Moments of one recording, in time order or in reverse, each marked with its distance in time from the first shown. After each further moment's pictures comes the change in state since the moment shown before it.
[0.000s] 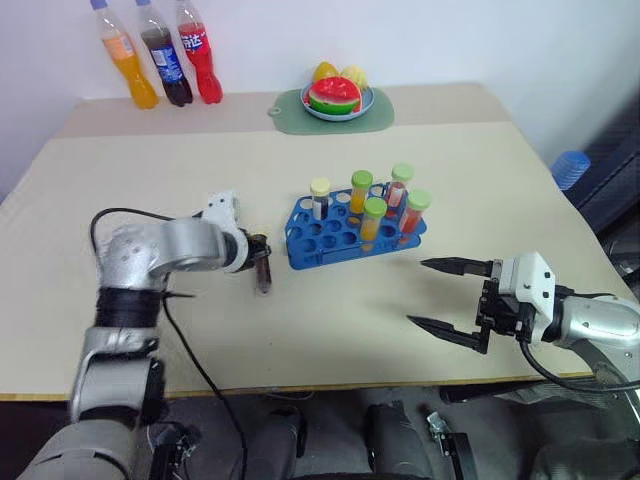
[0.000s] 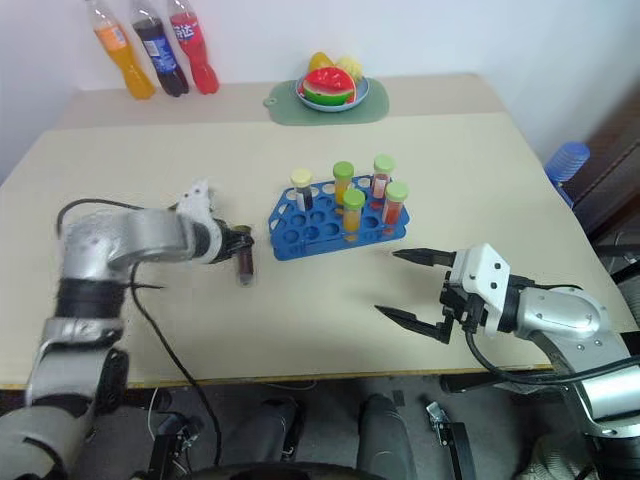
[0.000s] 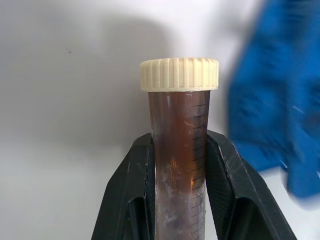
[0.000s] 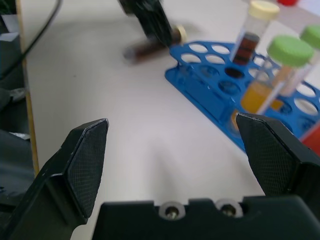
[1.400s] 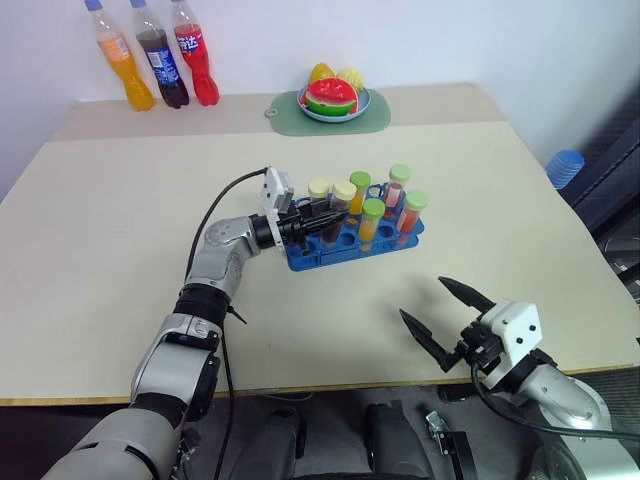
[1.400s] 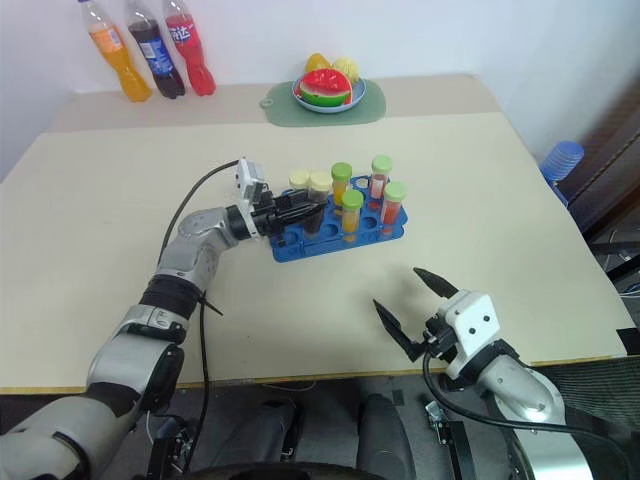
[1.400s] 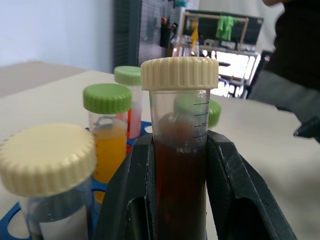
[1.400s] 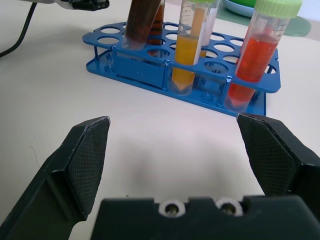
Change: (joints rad) left arm -0.181 -0.327 -0.224 0.669 1.344 -1.297 -1.900; right arm 0.312 0.361 0.073 -0.150 -0.217 -0.071 -0.452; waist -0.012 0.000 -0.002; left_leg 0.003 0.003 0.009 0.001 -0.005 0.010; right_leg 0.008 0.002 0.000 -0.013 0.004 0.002
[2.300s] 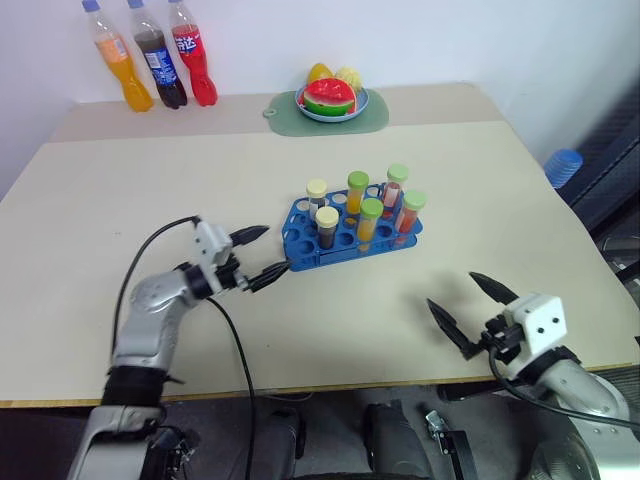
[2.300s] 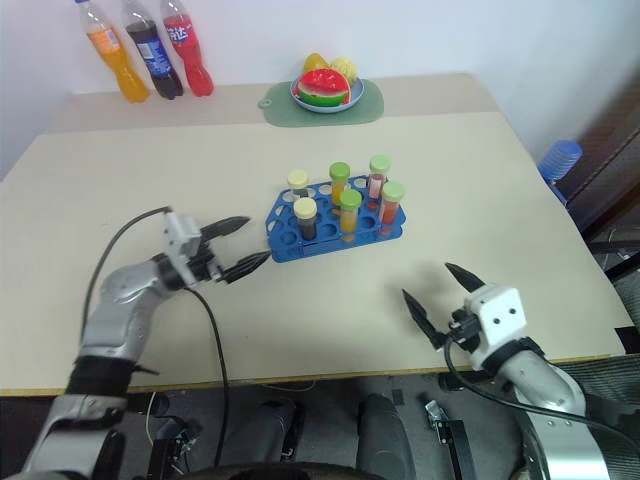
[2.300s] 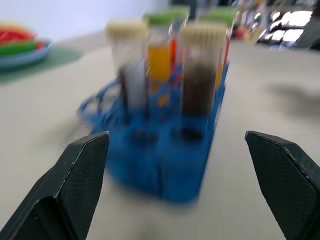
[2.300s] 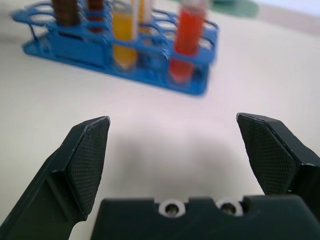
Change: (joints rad) left arm 0.575 0.234 0.179 -0.588 -0.016 0.094 0.132; right arm 0.003 -0.007 -0.160 0.098 0.033 -0.004 -0.004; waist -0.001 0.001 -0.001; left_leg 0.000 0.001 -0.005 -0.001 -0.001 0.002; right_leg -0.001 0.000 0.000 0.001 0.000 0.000
